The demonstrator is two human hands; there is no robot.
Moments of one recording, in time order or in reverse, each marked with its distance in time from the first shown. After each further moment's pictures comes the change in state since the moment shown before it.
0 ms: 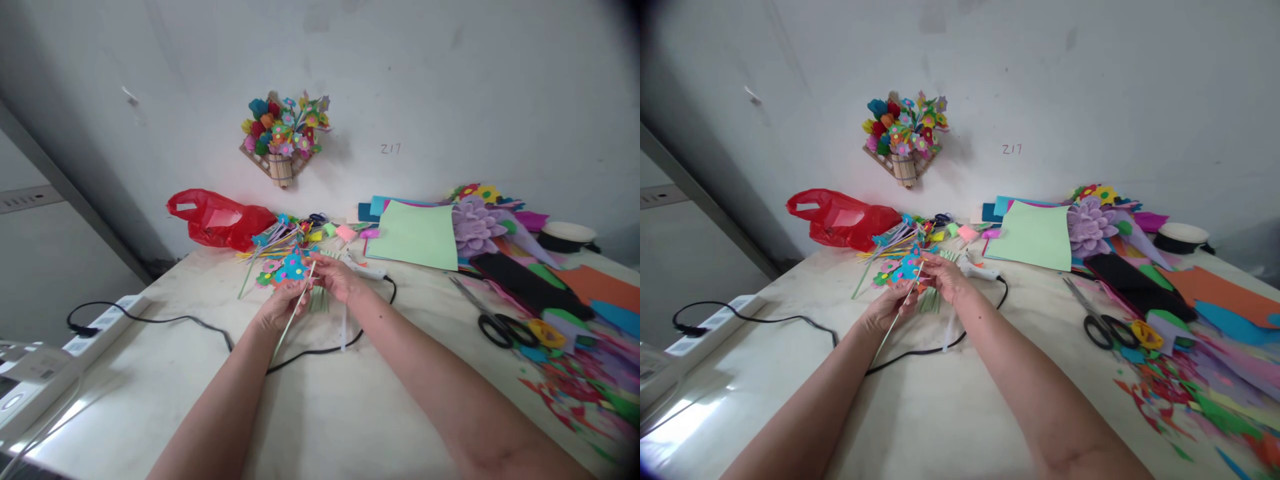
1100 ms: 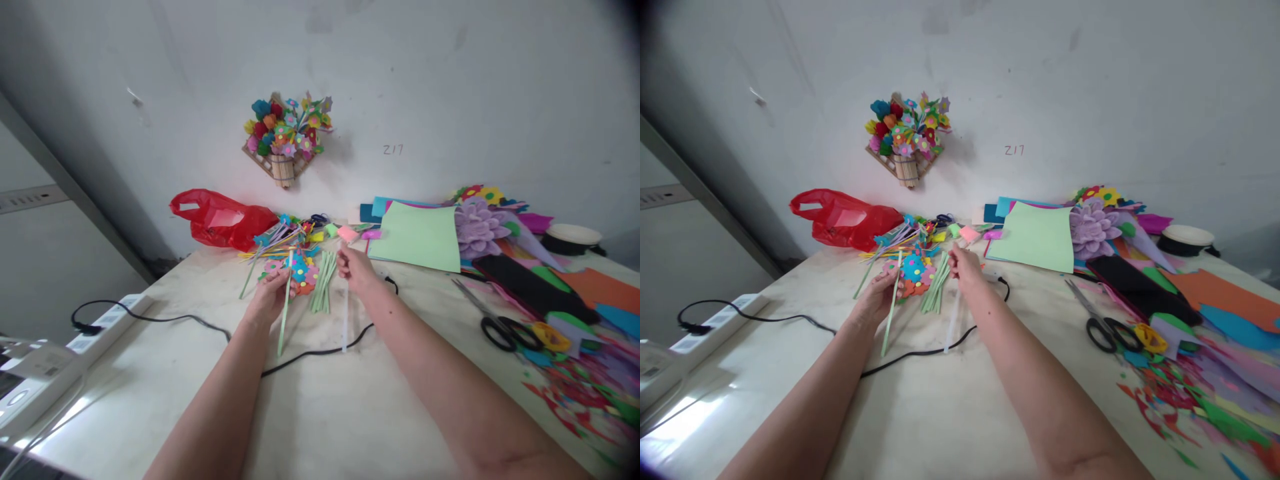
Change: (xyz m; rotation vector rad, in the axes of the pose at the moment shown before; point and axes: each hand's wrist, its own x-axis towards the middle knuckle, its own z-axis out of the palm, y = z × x) left_hand -0.004 0.018 -0.013 0.112 0.215 0.350; right_hand 0.001 -0.029 -0.012 -0.103 0.381 -0.110
